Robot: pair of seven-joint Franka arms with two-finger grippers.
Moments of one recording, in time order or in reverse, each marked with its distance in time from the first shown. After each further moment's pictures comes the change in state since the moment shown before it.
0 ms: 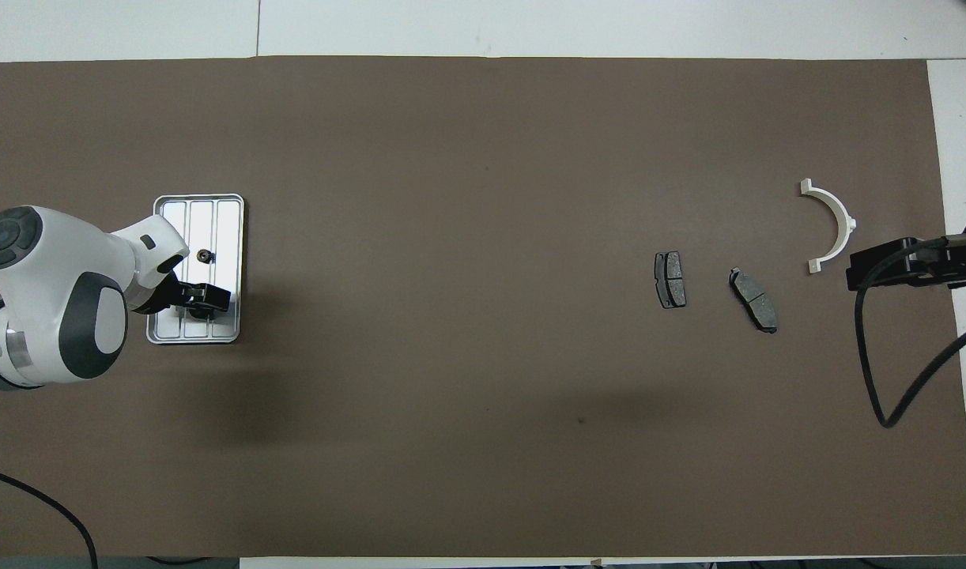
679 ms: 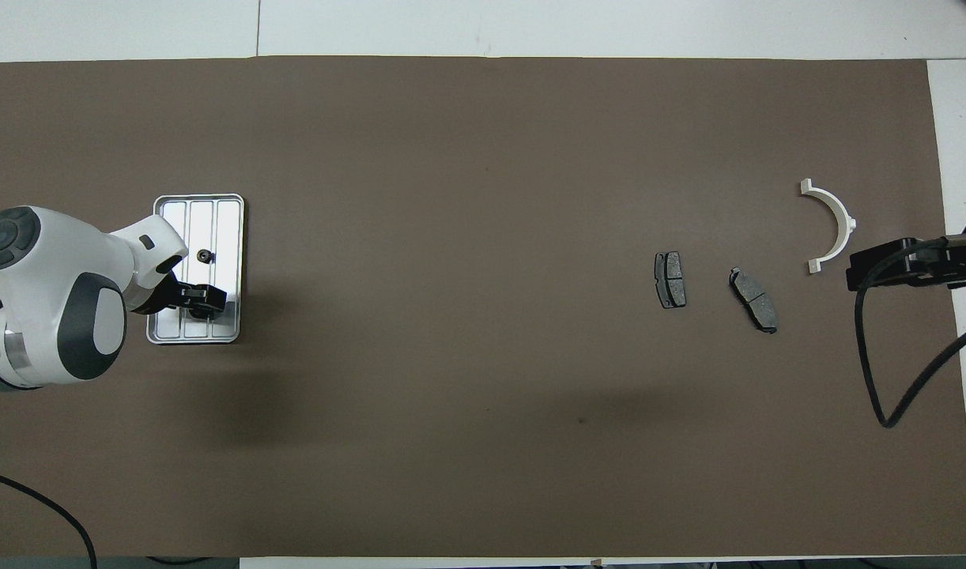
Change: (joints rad) left arm 0.000 -0.002 0.000 -0.004 0.000 0.005 0.001; right arm 0.000 0.000 0.000 0.000 0.000 0.000 0.000
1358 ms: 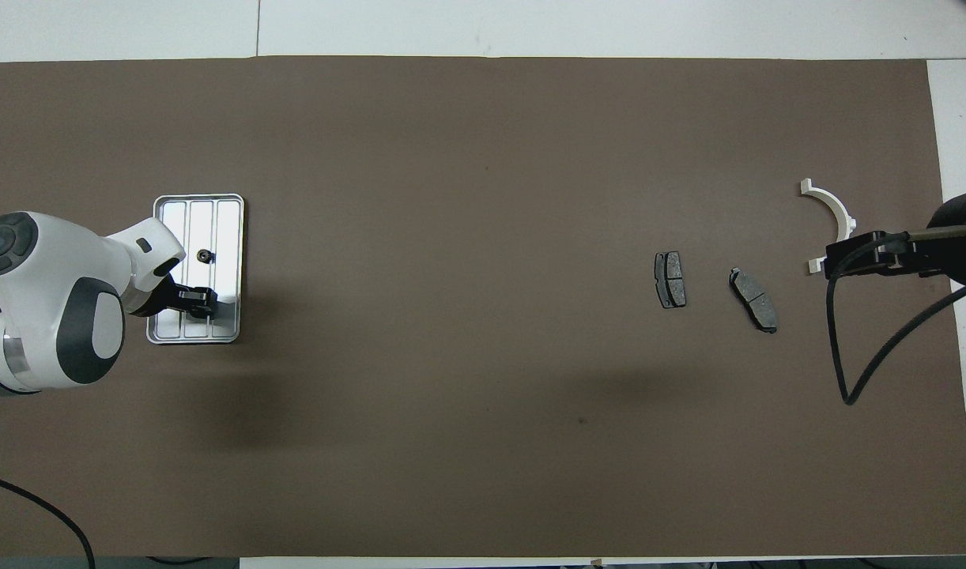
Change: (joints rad) left arm 0.003 -0.006 0.004 -0.015 0.005 0.021 -0.010; right arm 0.000 0.000 0.000 -0.110 0.001 0.145 0.000
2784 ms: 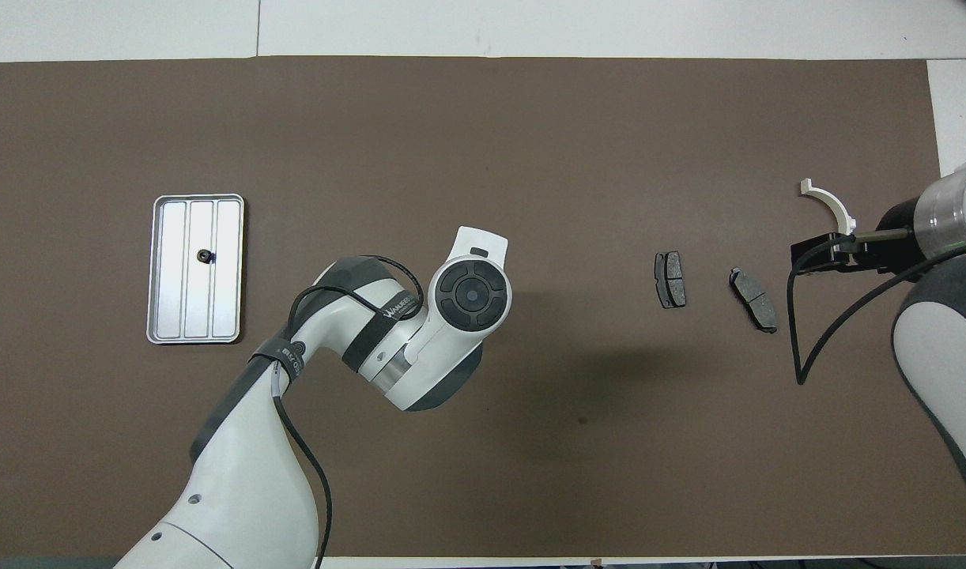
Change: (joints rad) left arm -0.711 0.249 -0.024 0.345 0.189 0.002 -1.422; right arm 0.000 0.011 0.000 -0.110 0.000 0.126 0.001
